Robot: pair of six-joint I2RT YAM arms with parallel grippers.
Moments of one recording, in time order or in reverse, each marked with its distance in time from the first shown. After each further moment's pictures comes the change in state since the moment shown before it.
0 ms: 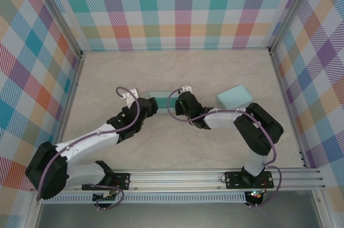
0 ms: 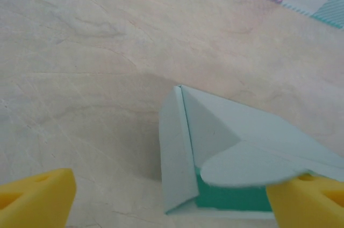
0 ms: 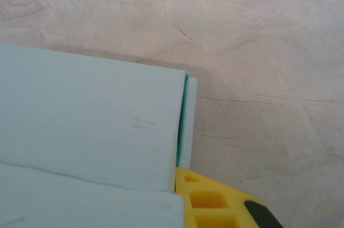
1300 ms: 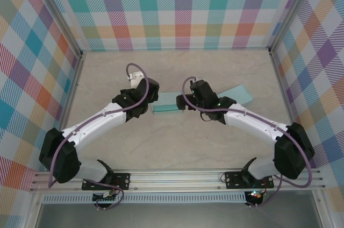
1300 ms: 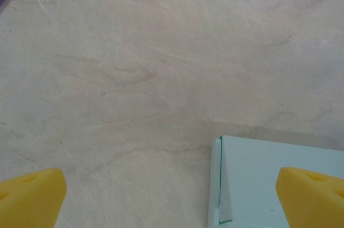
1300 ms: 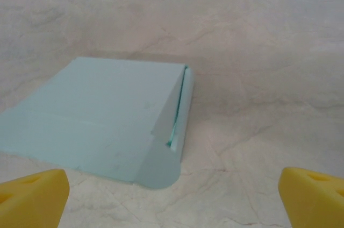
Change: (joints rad) left arm 0.079 0.241 0.411 -0.349 -0.073 0.185; right arm -0.068 -0.328 0.171 -0.624 -0.092 0.091
